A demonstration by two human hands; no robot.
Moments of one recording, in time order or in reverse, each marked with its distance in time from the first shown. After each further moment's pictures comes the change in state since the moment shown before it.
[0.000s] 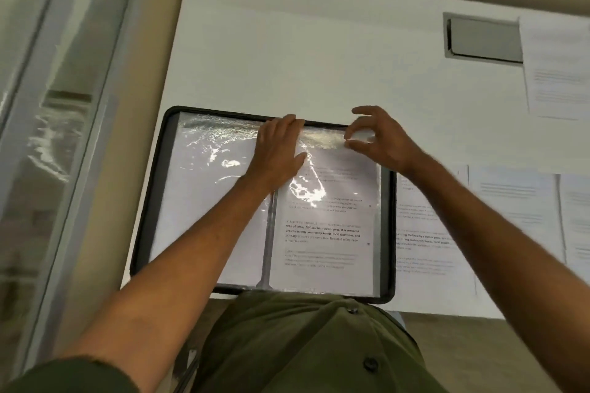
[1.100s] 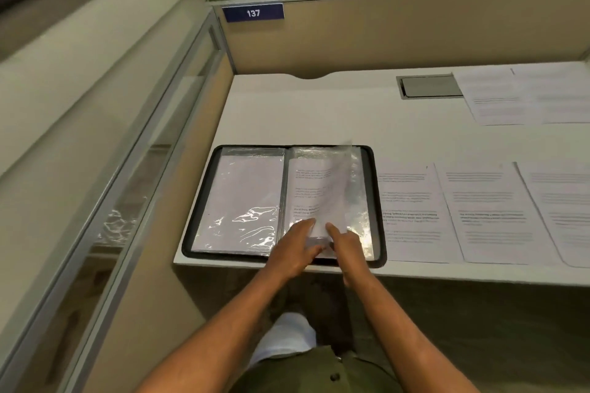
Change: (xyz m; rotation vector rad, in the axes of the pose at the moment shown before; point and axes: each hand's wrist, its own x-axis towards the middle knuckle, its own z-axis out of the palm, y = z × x) left_hand -0.255 0.115 0.039 -0.309 -0.106 -0.149; right_hand -0.265 -0.091 0.167 0.990 0.284 0.453
